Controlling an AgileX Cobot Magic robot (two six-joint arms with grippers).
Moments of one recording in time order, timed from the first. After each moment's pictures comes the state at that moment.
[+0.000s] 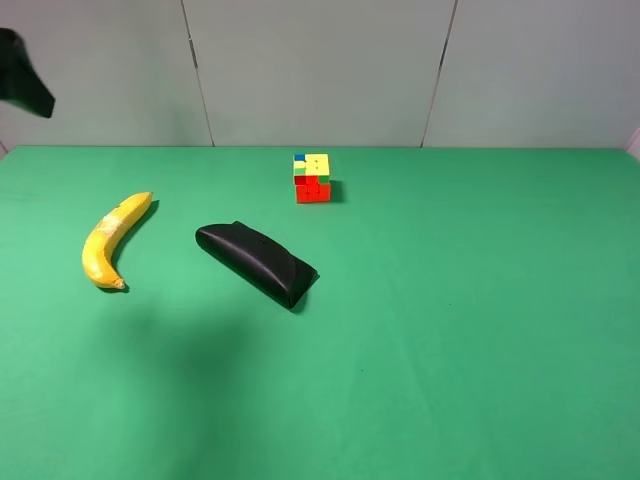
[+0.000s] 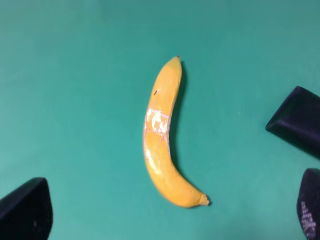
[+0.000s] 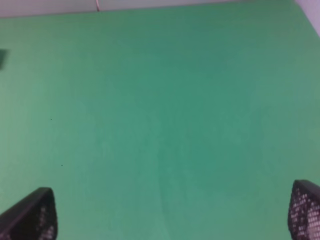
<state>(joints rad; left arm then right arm) -0.07 1.14 -1.00 0.03 0.71 0.05 0.01 -0.01 -0.49 -0.03 1.03 0.02</state>
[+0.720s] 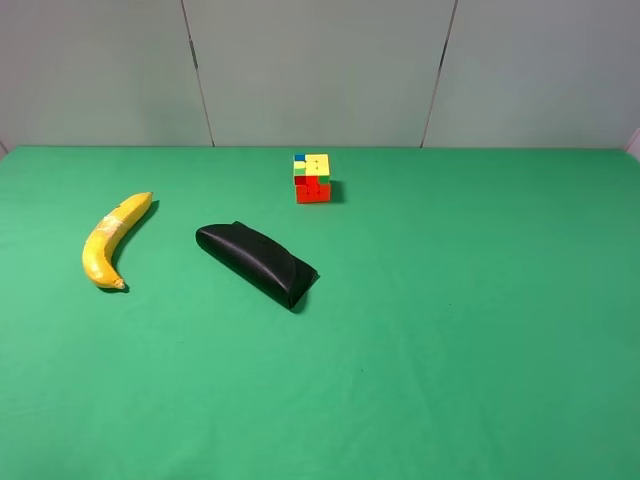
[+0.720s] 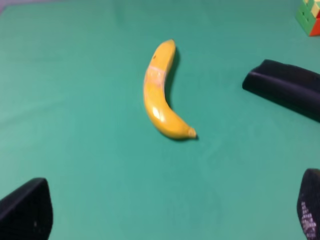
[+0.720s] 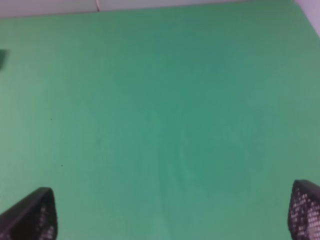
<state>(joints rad) -0.07 0.17 -0.56 0.03 0.94 0.01 0.01 -0.01 -0.49 -0.03 1.03 0.02</state>
